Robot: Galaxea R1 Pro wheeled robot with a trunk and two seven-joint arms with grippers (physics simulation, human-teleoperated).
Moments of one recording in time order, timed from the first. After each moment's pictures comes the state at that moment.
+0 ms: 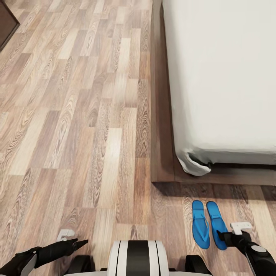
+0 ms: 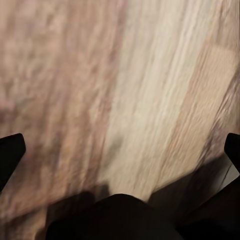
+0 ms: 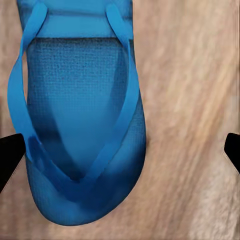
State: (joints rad) left arm -0.52 0.33 0.04 -0.29 0.18 0.10 -0.98; right arm -0.34 -0.22 -0.45 -0.81 0.36 0.16 0.30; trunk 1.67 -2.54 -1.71
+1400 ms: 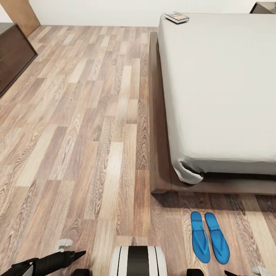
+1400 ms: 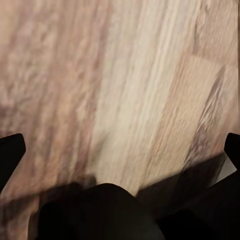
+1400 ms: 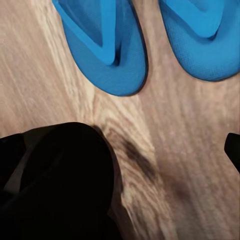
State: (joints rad) left arm -0.51 0.33 0.04 -0.17 0.18 0.09 -0.97; right arm -0.32 -0.47 -0.49 -0.22 0.01 0.09 1.05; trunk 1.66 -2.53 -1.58
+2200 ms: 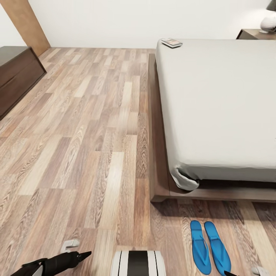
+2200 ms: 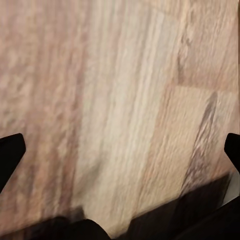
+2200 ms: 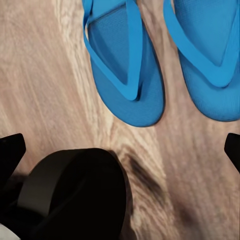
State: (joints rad) left arm -0.51 0.27 0.04 -0.16 0.17 0.09 -0.85; right arm -0.32 -0.47 -0.48 -0.22 0.02 0.08 1.05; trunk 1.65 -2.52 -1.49
